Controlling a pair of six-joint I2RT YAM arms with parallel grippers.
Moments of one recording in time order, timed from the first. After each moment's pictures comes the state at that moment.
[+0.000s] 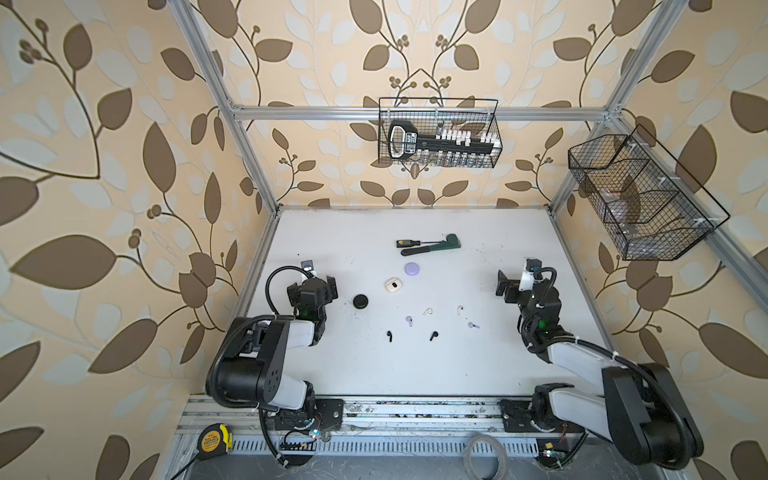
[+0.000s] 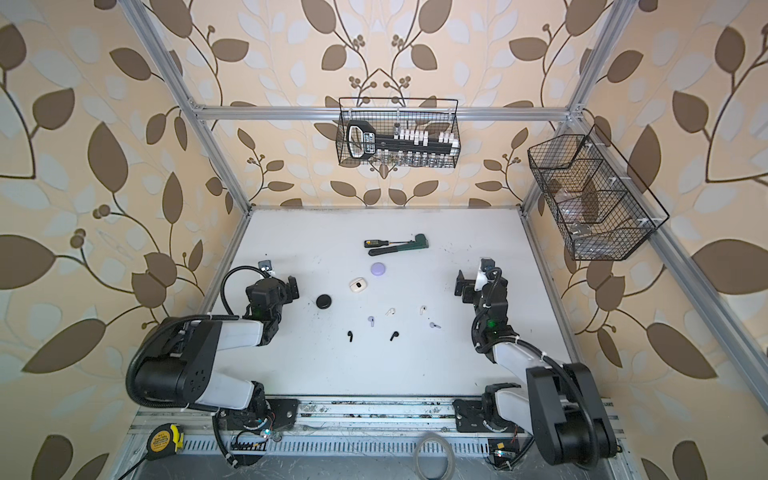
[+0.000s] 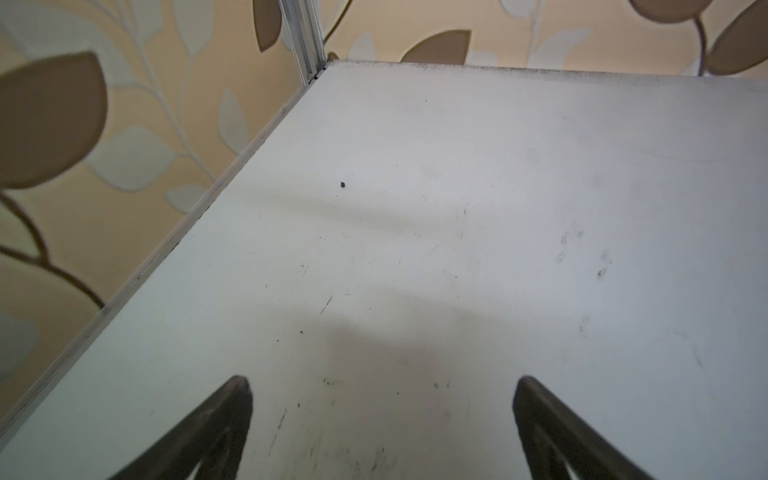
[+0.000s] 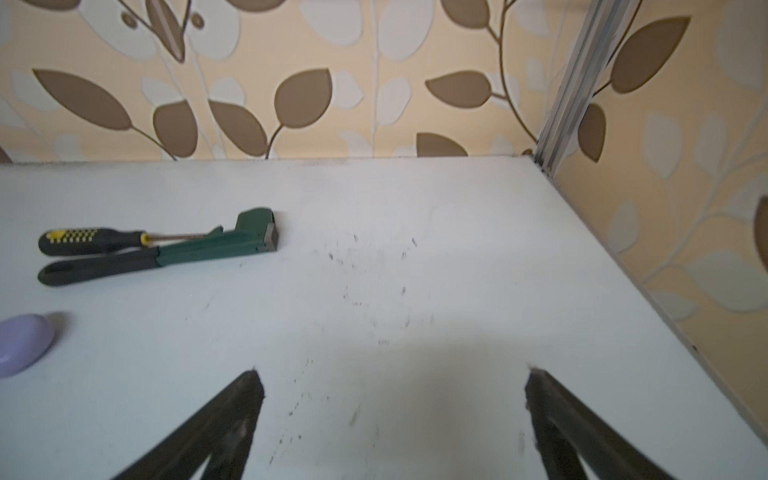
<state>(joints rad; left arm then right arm) -0.06 1.40 0.35 0.57 -0.38 -0.13 0.07 1.15 0.31 0.59 0.22 0.03</state>
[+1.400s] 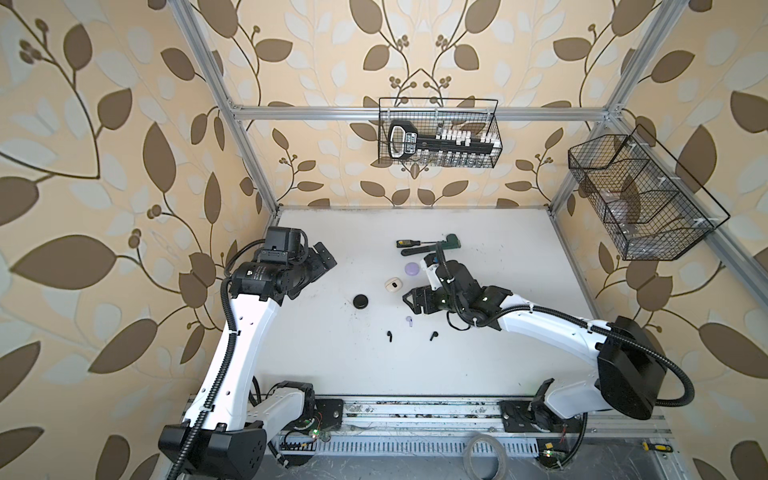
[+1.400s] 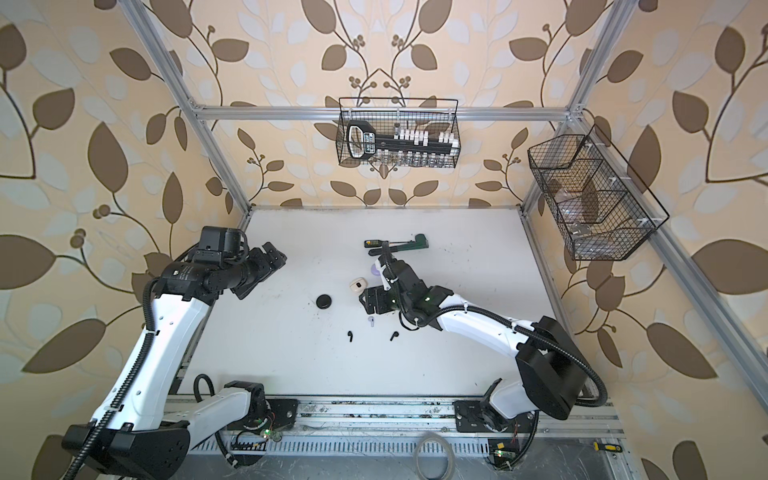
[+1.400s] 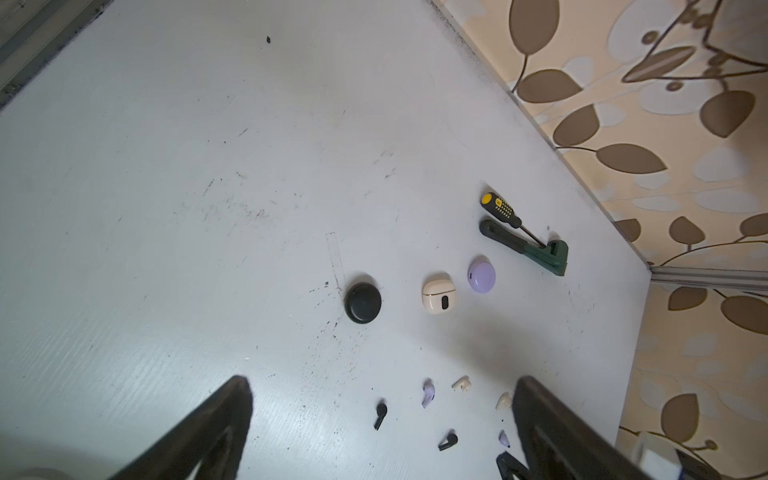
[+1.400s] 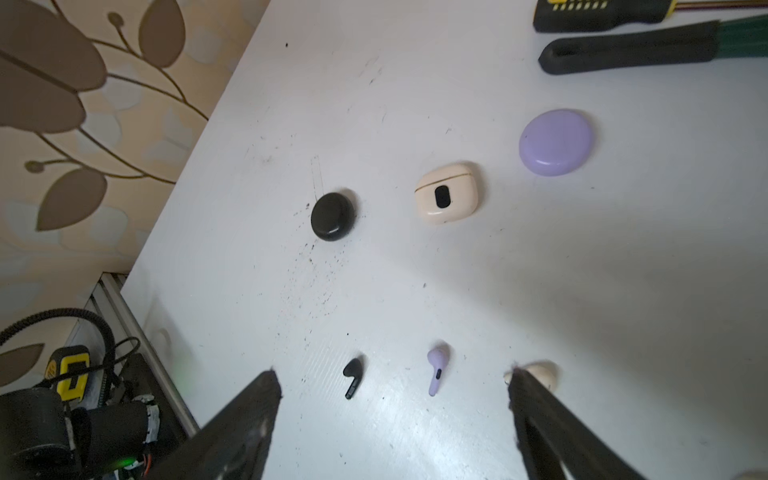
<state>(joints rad) -0.06 1.08 1.27 -1.06 0.06 -0.76 0.79 1.47 0.95 -0.20 -0.05 0.50</state>
